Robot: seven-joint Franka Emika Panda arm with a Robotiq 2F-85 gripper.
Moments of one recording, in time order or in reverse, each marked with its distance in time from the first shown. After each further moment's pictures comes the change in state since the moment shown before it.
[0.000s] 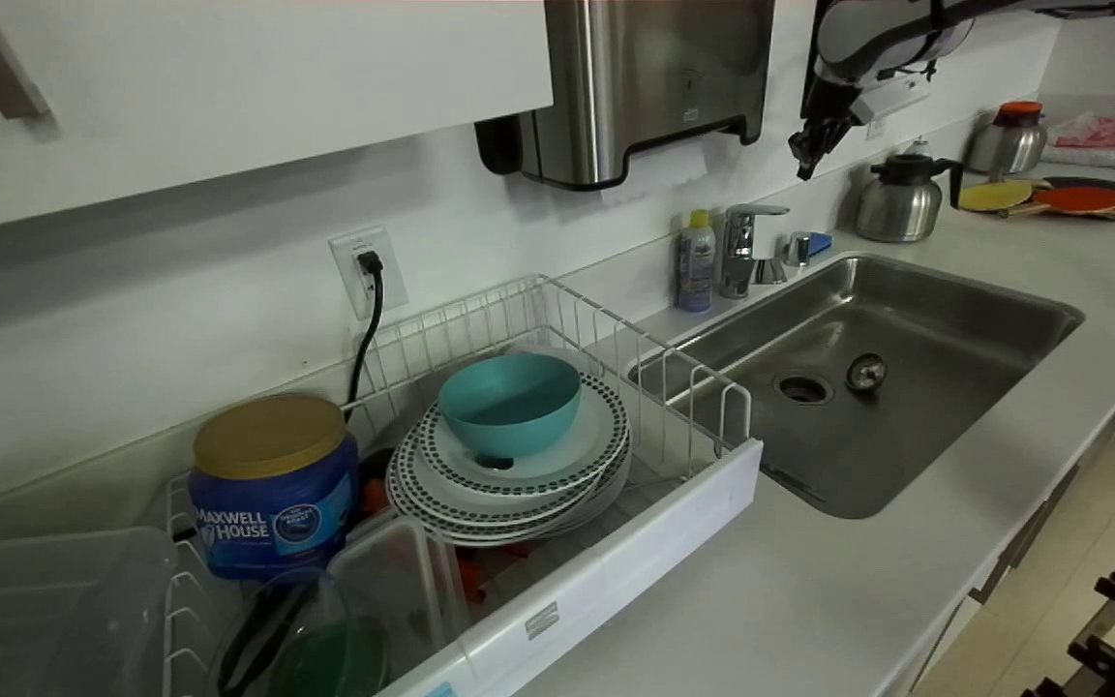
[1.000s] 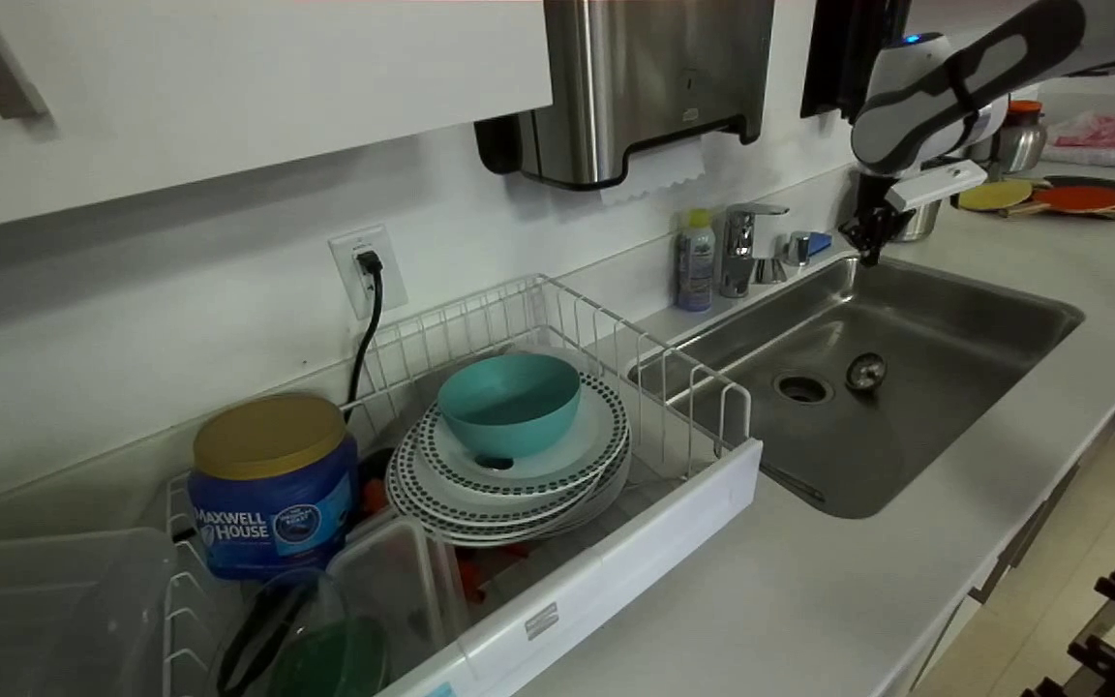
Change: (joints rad) arm 0.019 -0.063 -0.094 -0.410 -0.070 0.097 0.236
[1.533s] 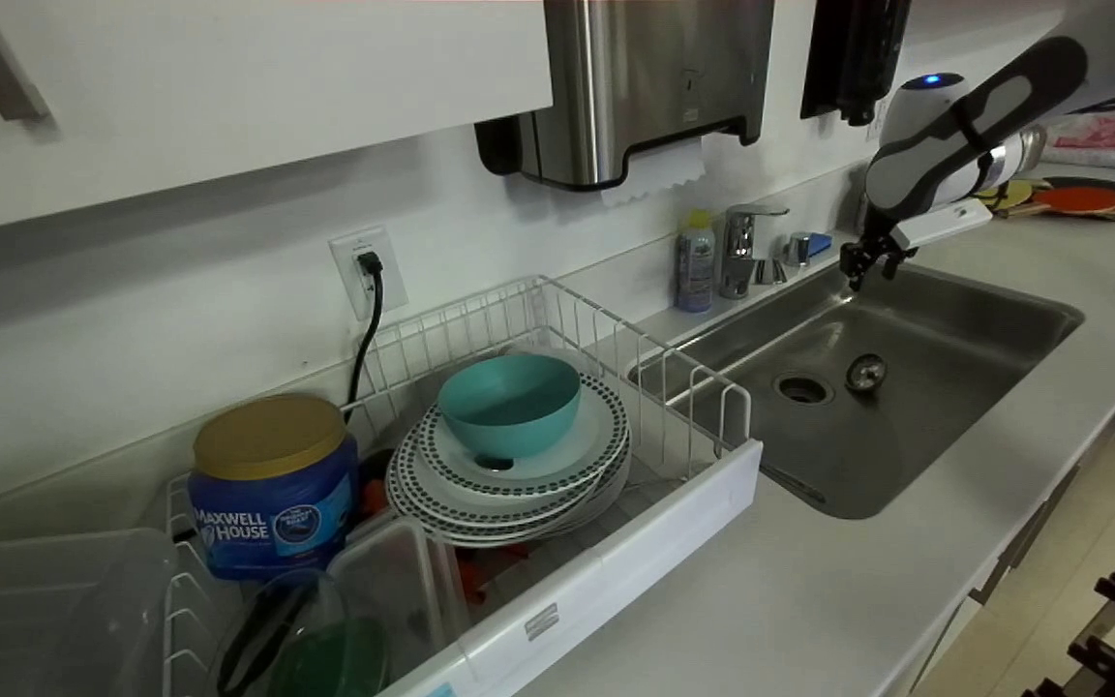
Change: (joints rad) arm 0.000 -0.001 -0.011 -0.154 0.000 0.246 0.037
